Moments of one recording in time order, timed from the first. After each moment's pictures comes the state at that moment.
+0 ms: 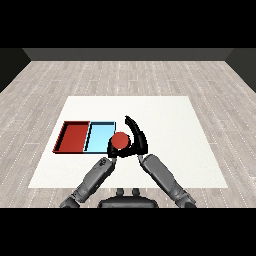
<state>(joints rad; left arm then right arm) -0.37 0.01 -0.53 -1.22 0.37 0.62 -0.45 -0.43 -0.01 0.53 -1.49 -0.21 -0.52 -0.24</state>
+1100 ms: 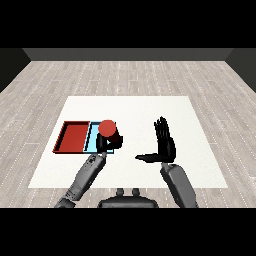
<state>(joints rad) -0.36 0.08 -0.37 -1.29 0.28 0.57 -0.39 -0.14 -0.11 0.33 -1.84 -0.25 -0.32 -0.18</state>
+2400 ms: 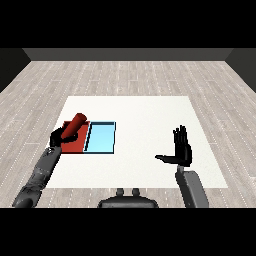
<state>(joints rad) -0.52 0.55 -0.14 -0.59 0.09 0.43 -0.10 0.02 -0.20 0.12 -1.73 -0.36 -0.17 -0.28</state>
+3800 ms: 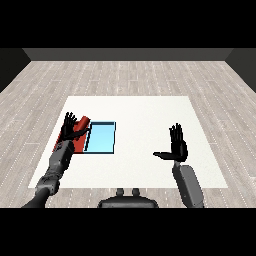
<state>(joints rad) -0.67 0.36 0.17 -0.45 0.37 -0.01 -0.63 -0.07 -0.18 0.09 -1.56 -0.35 -0.10 -0.38</state>
